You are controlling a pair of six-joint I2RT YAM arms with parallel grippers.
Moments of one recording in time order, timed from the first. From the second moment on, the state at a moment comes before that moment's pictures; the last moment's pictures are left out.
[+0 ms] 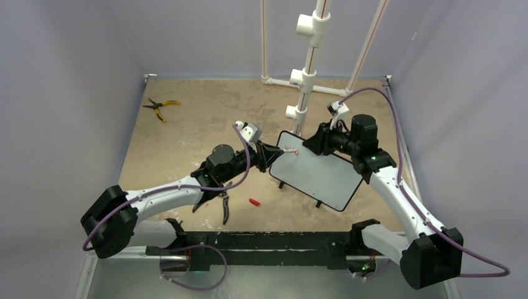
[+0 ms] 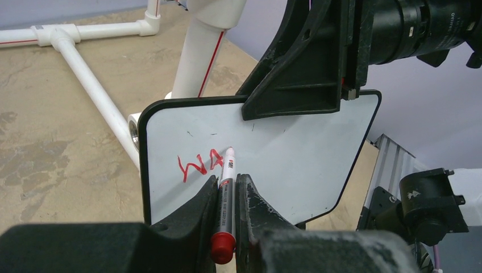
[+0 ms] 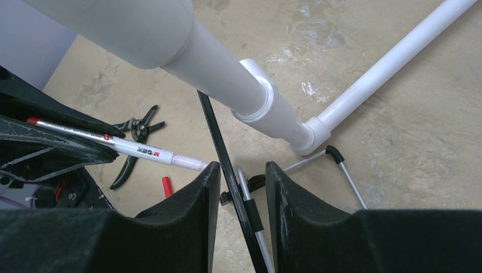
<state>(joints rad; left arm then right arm) -0.87 1.25 0.63 0.63 0.08 -0.34 0.26 1.05 0.80 -0.18 -0.53 0.21</state>
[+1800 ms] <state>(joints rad) -0.91 1.31 0.63 0.61 0.10 -0.34 0.26 1.05 0.80 -0.18 -0.53 0.20</state>
